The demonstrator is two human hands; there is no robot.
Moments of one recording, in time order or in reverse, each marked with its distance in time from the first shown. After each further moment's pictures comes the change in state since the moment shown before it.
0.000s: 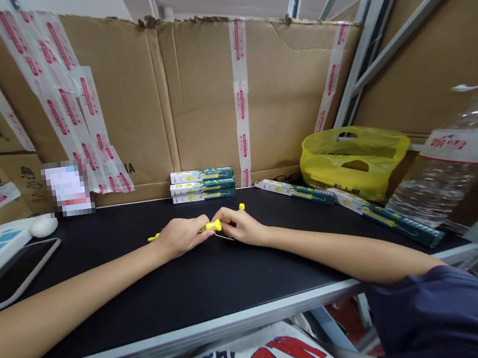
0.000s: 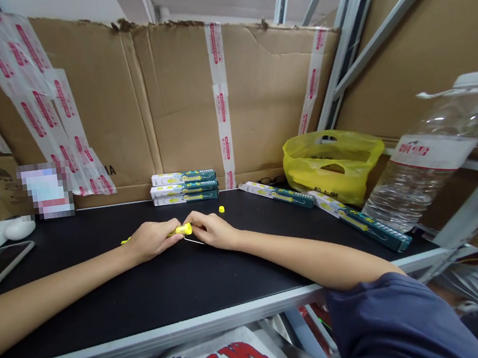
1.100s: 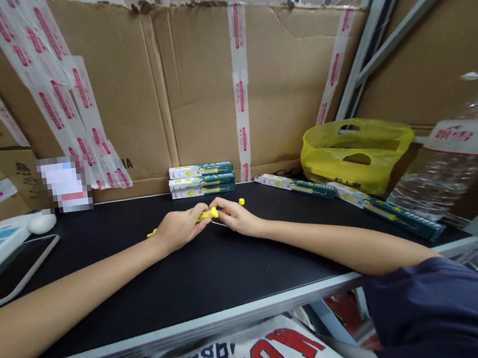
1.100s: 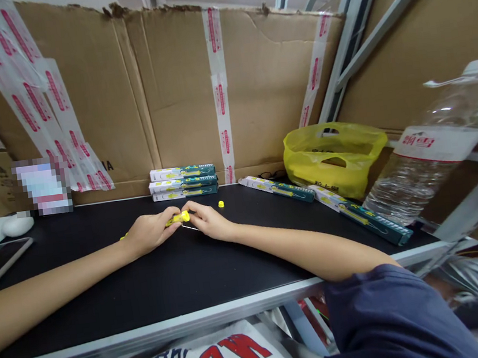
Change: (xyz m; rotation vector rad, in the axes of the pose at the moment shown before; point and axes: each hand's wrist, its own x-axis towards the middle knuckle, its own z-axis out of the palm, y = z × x) left_hand 0.000 0.000 0.006 0.062 0.124 -0.087; right_hand 0.012 0.003 0.004 0.179 0.015 0.135
